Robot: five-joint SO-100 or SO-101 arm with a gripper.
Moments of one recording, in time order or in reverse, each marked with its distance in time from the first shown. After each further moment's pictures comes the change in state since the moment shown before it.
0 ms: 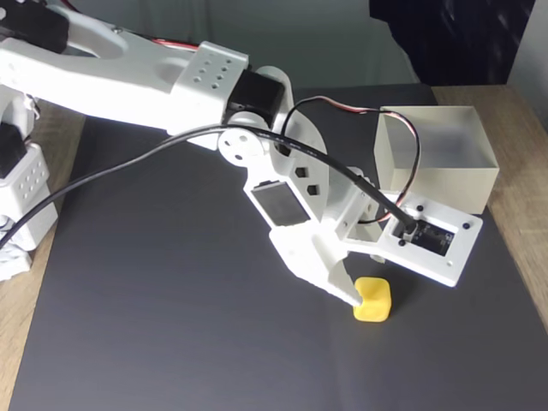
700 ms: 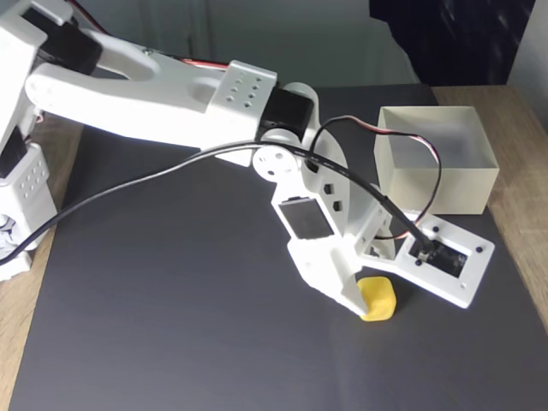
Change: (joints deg) arm -0.4 -11.5 -14.1 6.9 1.8
